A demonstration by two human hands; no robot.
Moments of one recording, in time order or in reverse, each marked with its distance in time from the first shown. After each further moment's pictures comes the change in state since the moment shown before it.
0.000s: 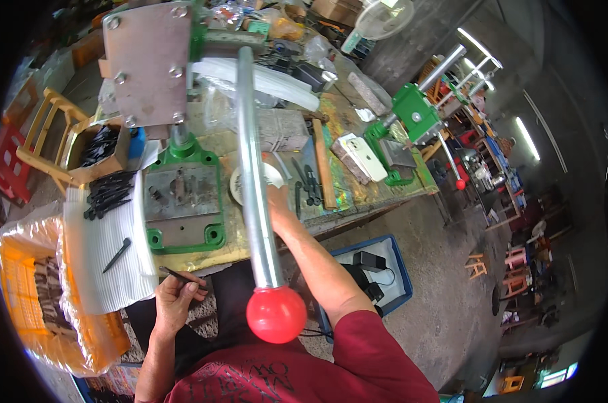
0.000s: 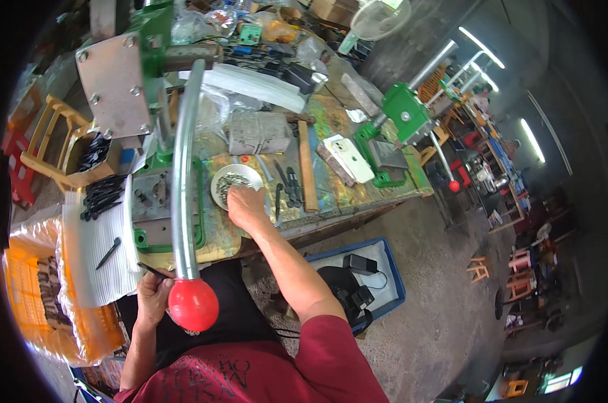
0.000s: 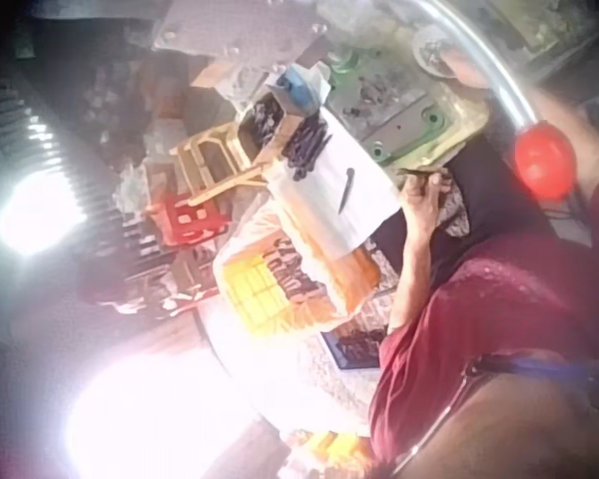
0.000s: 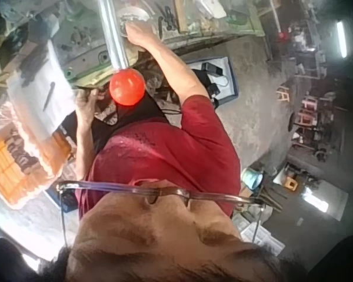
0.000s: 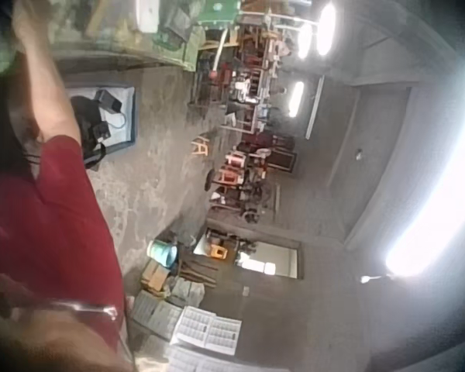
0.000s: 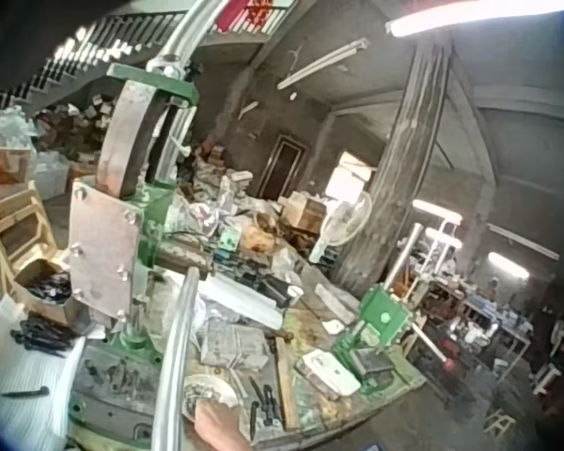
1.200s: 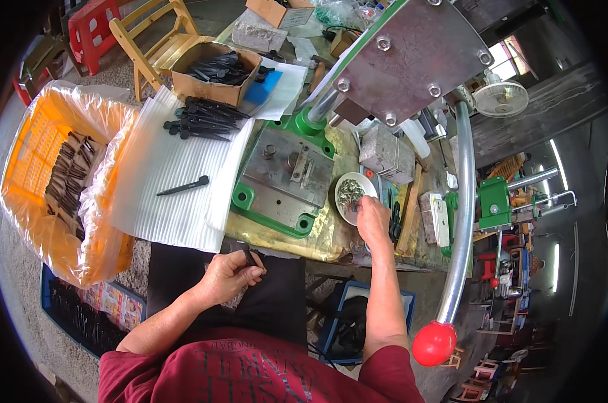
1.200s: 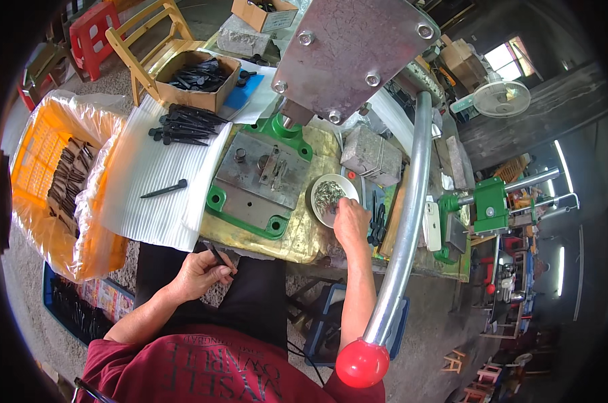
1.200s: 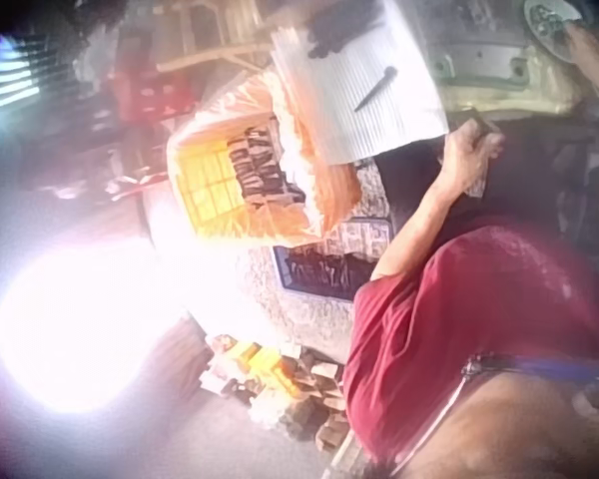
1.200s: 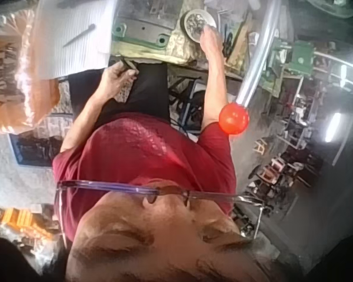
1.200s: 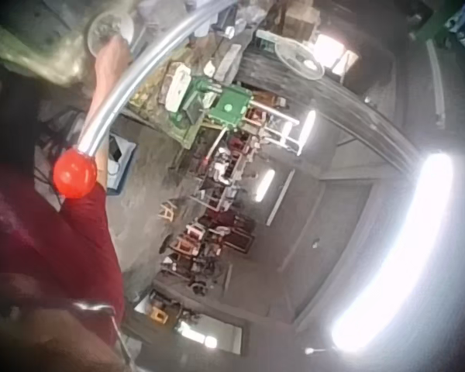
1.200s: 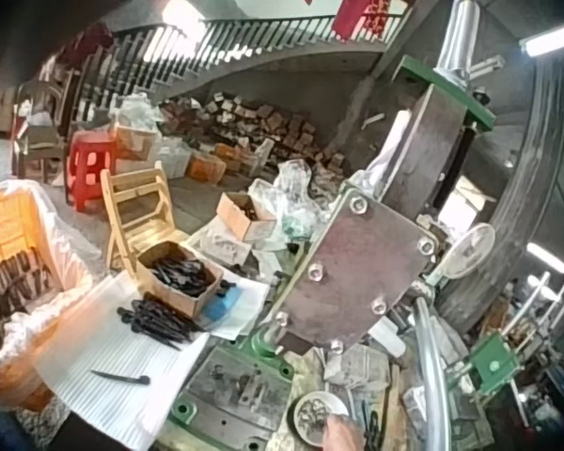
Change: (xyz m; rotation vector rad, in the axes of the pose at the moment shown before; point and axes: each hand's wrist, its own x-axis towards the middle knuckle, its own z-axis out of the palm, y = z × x) left_hand -0.012 -0.030 -0.013 0.033 -0.027 -0.047; right_hand -0.001 0.019 -0.025 -0.230 0.082 -0.159
